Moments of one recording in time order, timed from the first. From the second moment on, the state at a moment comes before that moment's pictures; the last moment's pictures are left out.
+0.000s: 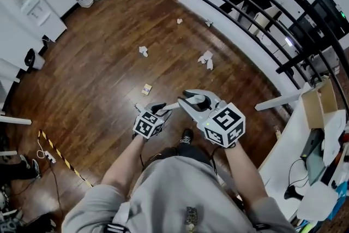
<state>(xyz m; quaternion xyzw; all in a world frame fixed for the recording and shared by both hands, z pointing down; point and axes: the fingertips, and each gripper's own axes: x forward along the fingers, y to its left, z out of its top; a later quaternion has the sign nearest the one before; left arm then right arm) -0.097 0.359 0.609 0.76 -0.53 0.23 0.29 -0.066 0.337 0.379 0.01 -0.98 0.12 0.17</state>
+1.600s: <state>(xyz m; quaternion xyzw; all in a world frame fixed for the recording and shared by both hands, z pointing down) -0.355 0.051 0.767 0.75 -0.52 0.17 0.36 -0.354 0.016 0.538 0.03 -0.94 0.09 0.31</state>
